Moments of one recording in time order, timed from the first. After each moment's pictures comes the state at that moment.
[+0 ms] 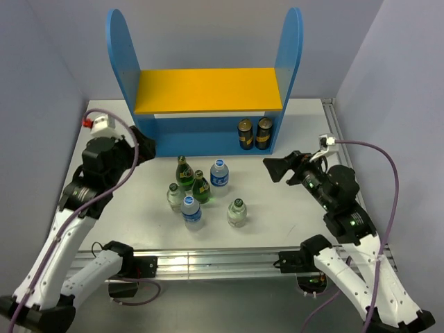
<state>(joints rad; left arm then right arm) -0.35 0.85 1.03 -0.50 -0.20 -0.55 0.37 0.54 0.77 -0.34 -0.11 0.55</state>
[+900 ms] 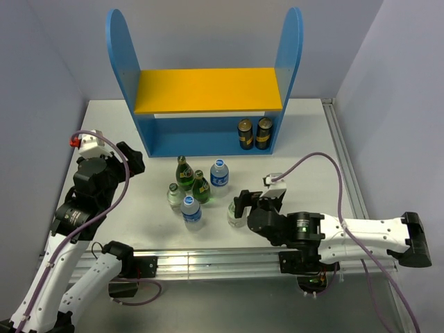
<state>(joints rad) -0.35 0.64 0.91 -0.57 -0.37 -0.49 1.38 0.82 0.62 -0.51 0.99 0.91</state>
